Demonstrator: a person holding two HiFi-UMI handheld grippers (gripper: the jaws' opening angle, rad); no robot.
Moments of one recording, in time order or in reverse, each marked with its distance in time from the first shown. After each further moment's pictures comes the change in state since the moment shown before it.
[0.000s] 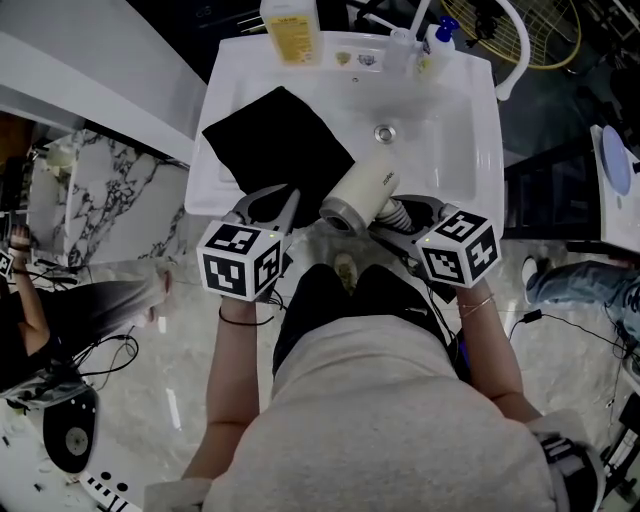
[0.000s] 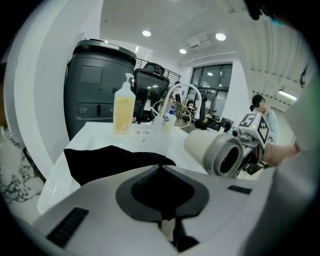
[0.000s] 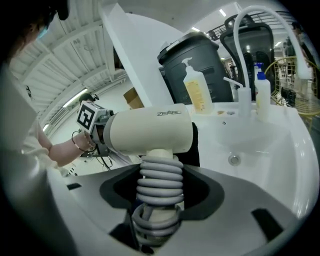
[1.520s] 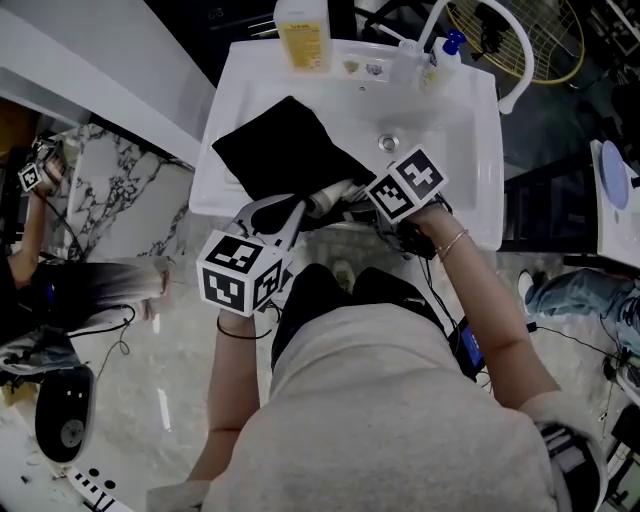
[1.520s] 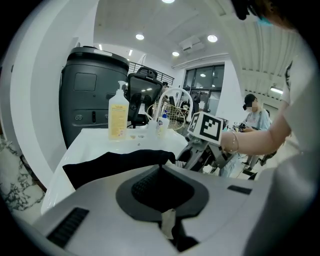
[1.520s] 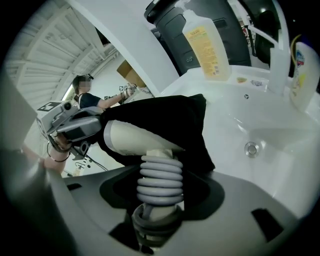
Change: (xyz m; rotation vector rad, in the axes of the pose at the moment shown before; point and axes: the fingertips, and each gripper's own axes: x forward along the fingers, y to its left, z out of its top) left arm -0.019 -0.015 0.007 0.055 -0.029 -0.036; right arm 0.079 -0.019 0.005 0.057 0.376 0.121
